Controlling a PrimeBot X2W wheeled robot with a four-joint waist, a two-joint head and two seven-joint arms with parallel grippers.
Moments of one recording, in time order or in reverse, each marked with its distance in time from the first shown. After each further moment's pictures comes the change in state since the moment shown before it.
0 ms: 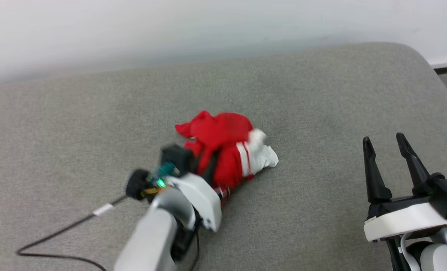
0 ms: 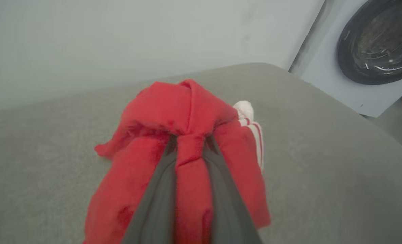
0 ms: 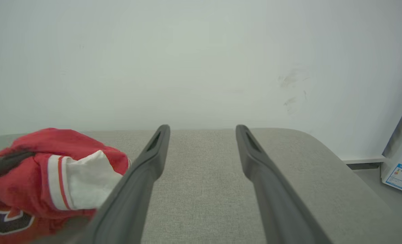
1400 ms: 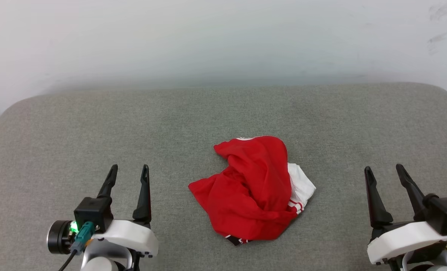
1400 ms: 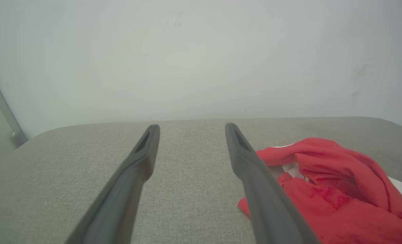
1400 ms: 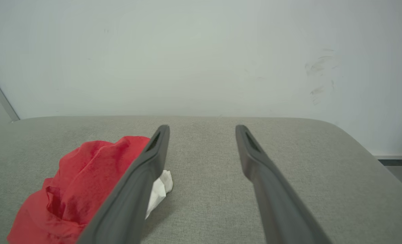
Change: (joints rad) left arm 0.291 0.229 0.026 -0.219 -0.098 0.272 -0.252; right arm 0.091 0.001 -0.031 0.035 -0.003 0.000 0.049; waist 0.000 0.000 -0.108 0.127
